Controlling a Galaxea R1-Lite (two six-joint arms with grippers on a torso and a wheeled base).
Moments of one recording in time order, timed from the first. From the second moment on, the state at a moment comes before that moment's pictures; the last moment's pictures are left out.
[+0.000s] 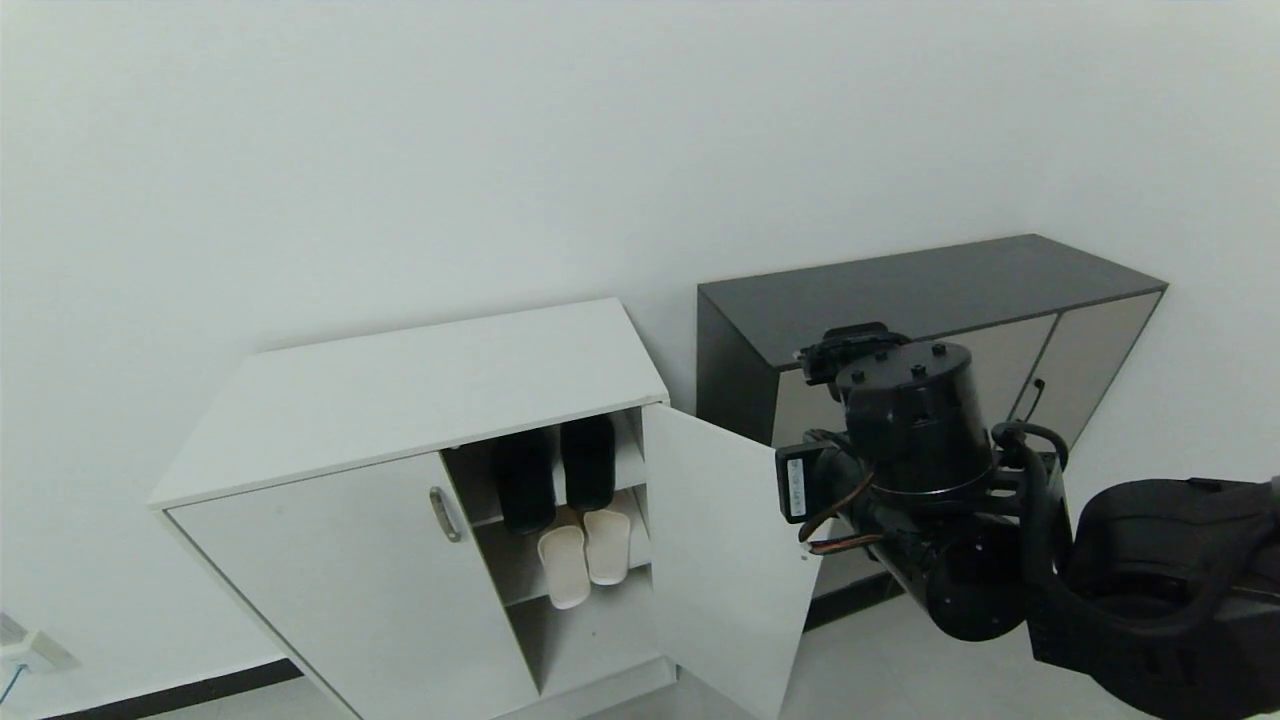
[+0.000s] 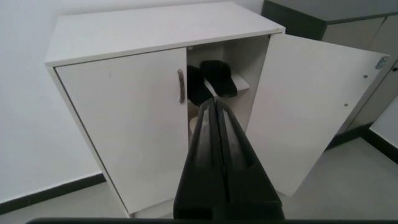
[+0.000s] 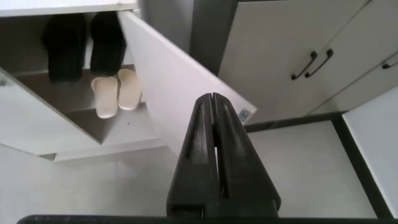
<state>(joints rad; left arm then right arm) 0.00 0.00 0.00 0.00 -0.01 -0.01 0.88 1.78 -1.00 -0.41 -0.70 0.20</state>
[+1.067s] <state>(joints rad) 0.00 0.00 0.00 0.00 0.00 -0.01 0.60 1.99 -1.16 -0.51 -0.52 0.20</state>
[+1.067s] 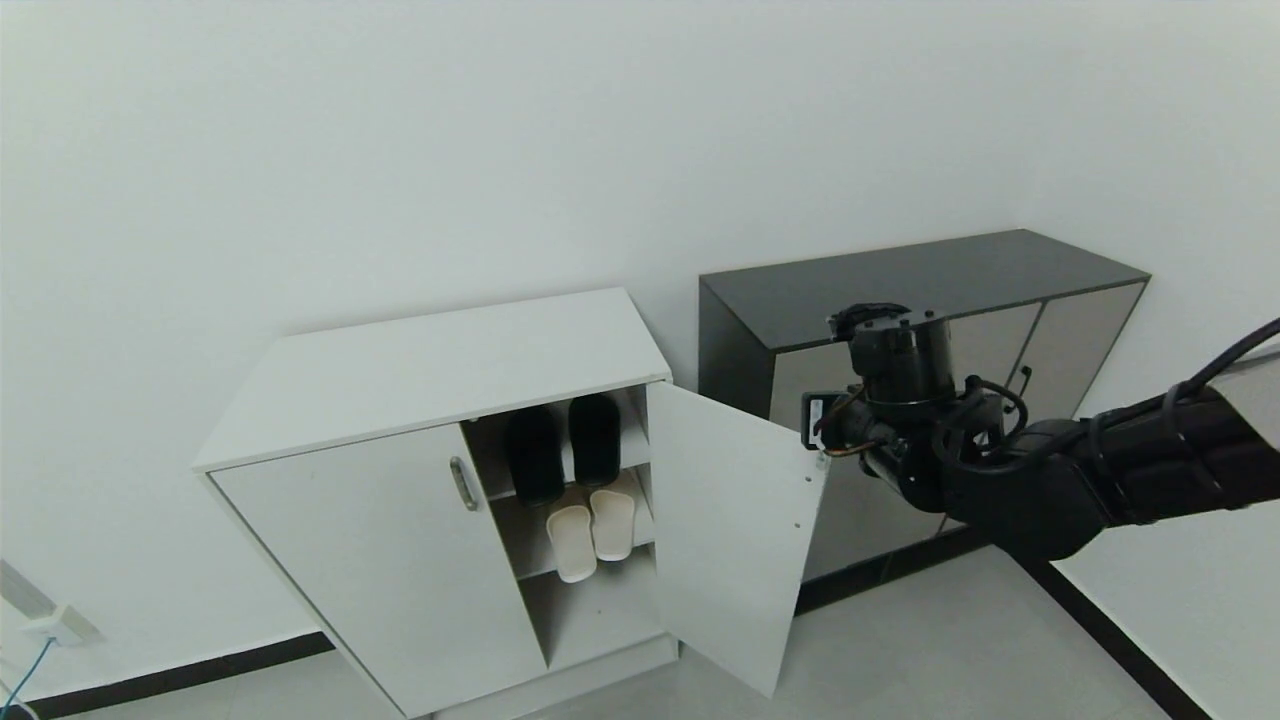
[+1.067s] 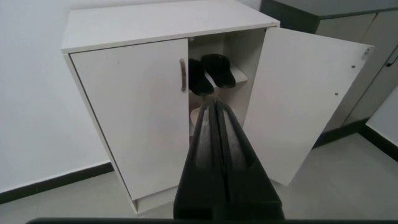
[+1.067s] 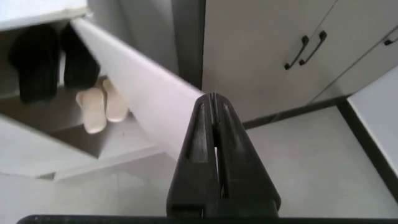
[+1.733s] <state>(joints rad) 0.00 0.00 0.00 0.00 0.00 -0.01 0.46 2.19 -1.26 -0.56 -0.38 0.24</state>
